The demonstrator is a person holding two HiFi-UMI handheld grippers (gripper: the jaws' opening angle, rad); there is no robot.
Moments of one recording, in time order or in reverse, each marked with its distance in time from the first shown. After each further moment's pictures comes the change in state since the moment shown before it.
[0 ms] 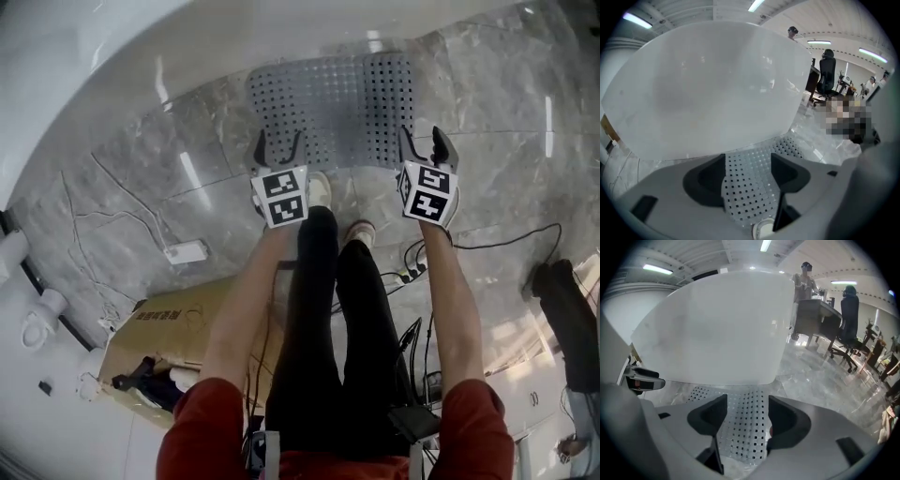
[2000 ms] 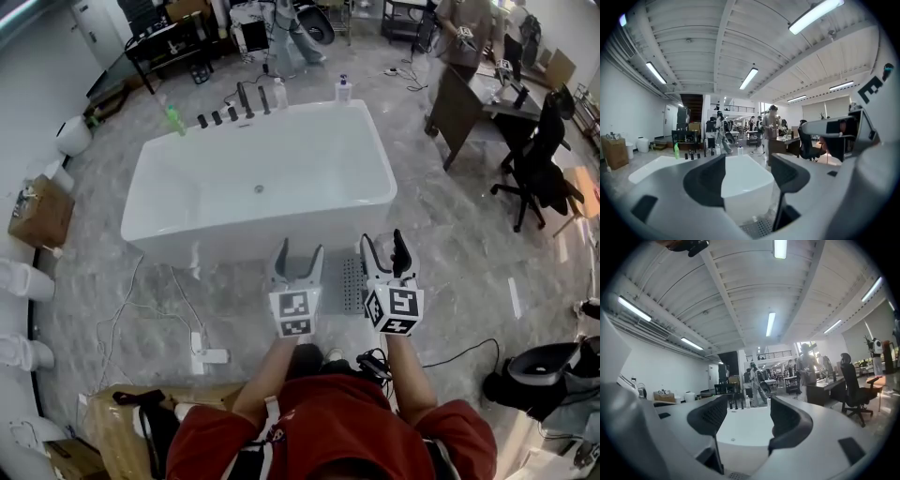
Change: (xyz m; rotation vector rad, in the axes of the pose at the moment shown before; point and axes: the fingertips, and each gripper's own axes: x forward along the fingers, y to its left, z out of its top) left arm -0.630 -0.105 0.377 0.075 -0.723 -0.004; right arm -0.658 0.036 0.399 0.035 -0.843 0.221
